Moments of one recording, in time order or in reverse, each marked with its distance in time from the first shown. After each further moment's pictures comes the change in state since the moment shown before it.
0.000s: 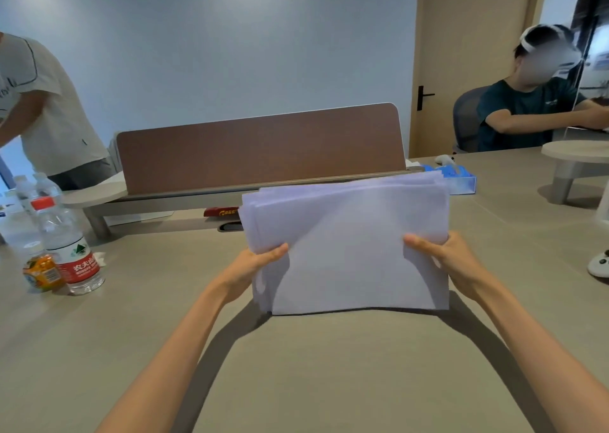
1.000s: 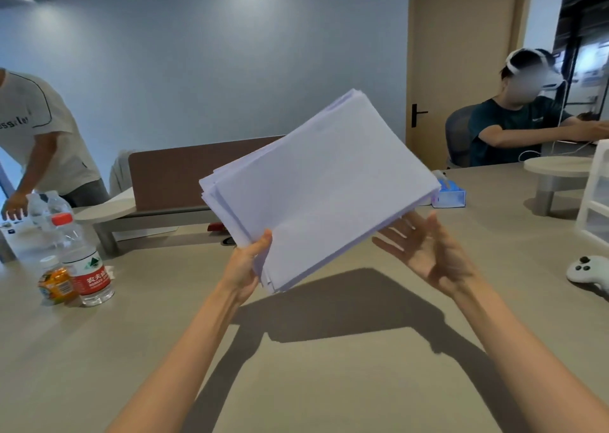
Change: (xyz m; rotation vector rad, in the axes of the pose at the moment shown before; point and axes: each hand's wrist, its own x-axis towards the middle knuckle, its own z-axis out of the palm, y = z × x) left_hand -0.017 0.036 0.016 -0.452 0.165 0.220; right_hand -0.017 -0.049 0.023 0.715 -0.372 0.013
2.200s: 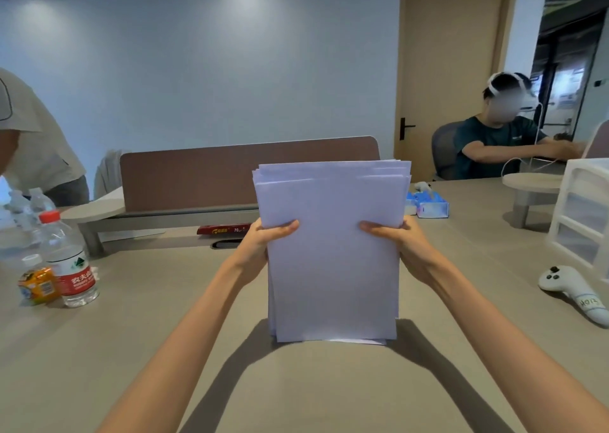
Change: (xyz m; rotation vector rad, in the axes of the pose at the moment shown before) left_hand 0.011 0.027 0.038 0.219 -0.246 -0.052; right_hand 0.011 -0.013 0.034 -0.620 0.230 -0.017
